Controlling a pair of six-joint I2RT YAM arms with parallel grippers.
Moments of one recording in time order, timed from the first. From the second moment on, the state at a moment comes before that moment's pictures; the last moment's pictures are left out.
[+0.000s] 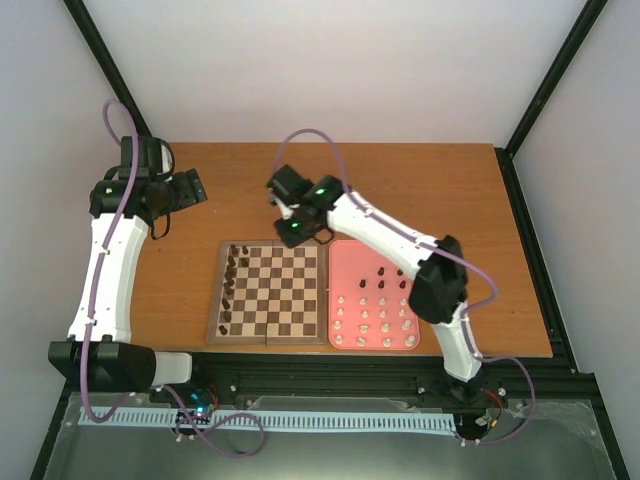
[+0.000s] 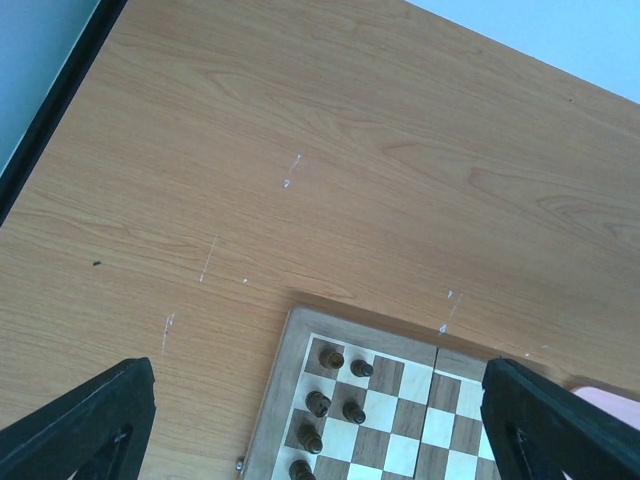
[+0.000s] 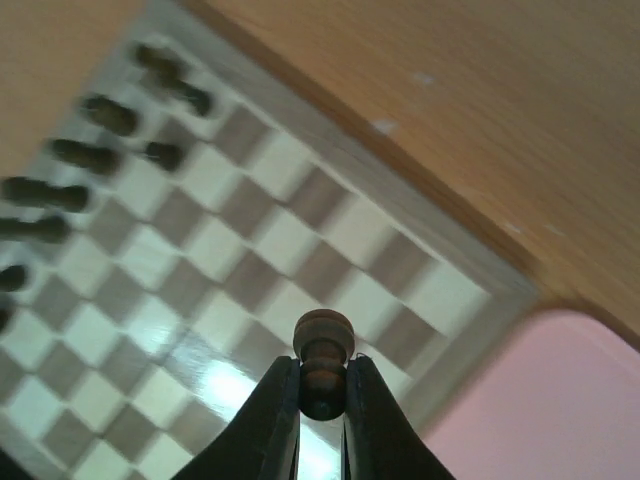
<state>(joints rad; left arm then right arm) 0.01 1.31 1.53 -1.08 -0.03 -0.37 0.84 2.03 1.96 -1.08 0.00 0.24</state>
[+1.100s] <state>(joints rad) 0.01 1.26 1.50 -1.08 0.01 -0.37 1.07 2.48 2.33 -1.03 -0.09 0.25</state>
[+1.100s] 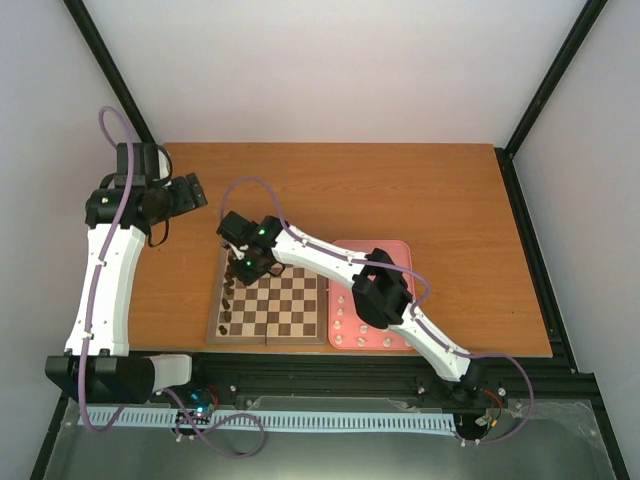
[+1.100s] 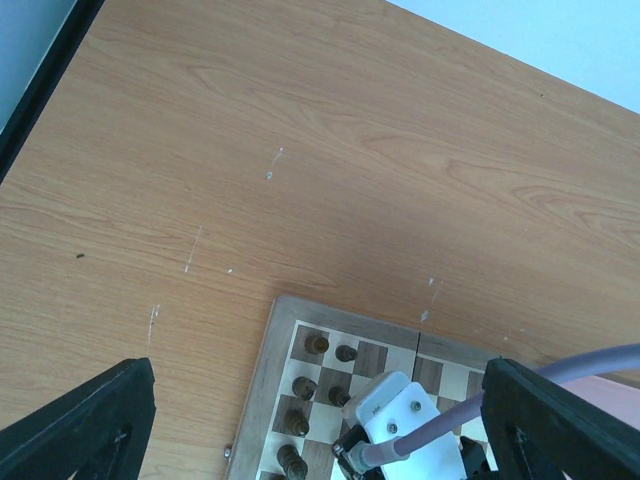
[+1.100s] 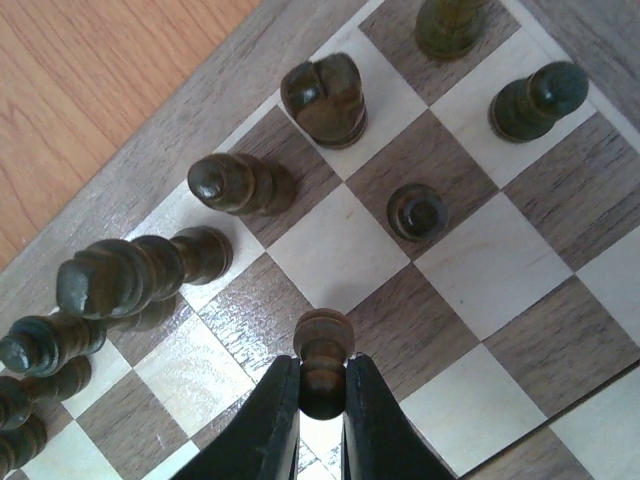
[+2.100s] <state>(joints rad) 0.01 1.25 1.49 -1.08 0.01 -0.37 1.07 2.51 2.35 -0.99 -0.06 0.24</state>
